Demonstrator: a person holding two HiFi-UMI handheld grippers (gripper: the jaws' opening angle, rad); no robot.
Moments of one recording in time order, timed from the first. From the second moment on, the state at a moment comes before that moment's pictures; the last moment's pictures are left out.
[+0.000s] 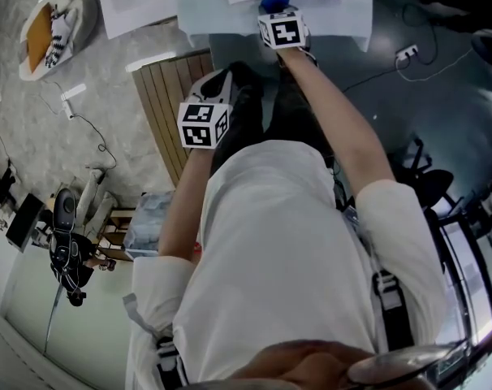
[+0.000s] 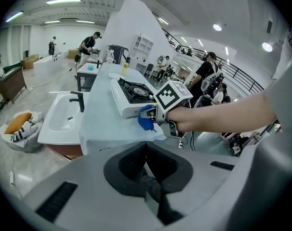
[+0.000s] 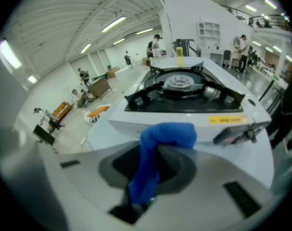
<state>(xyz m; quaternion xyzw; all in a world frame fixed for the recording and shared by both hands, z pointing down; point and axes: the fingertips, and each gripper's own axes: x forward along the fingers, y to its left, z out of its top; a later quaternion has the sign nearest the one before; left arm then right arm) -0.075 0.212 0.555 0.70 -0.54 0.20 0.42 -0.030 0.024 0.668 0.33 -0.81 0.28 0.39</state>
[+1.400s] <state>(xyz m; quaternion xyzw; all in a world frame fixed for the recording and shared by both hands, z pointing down) -0.131 0.227 0.517 0.70 -0.59 0.13 0.39 -0.072 0.115 0.583 0.20 -0.86 0.27 0.38</state>
